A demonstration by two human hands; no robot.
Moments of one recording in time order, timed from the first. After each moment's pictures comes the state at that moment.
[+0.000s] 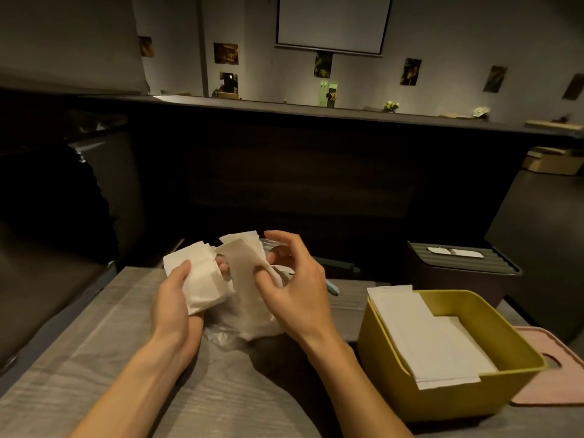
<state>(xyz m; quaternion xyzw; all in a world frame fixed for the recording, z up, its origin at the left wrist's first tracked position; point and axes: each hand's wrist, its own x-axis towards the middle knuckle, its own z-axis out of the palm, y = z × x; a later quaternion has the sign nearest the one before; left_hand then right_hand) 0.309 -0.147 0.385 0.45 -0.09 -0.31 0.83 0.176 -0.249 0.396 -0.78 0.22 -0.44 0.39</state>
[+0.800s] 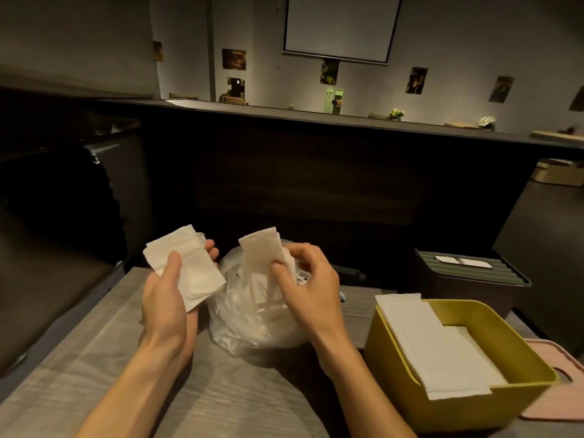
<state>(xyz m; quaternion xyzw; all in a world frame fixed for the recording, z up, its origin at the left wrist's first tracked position) 0.314 -0.142 0.395 0.42 -0.17 -0.21 0.86 0.174 -0.257 0.398 -0.74 0.24 -0.46 0.43</state>
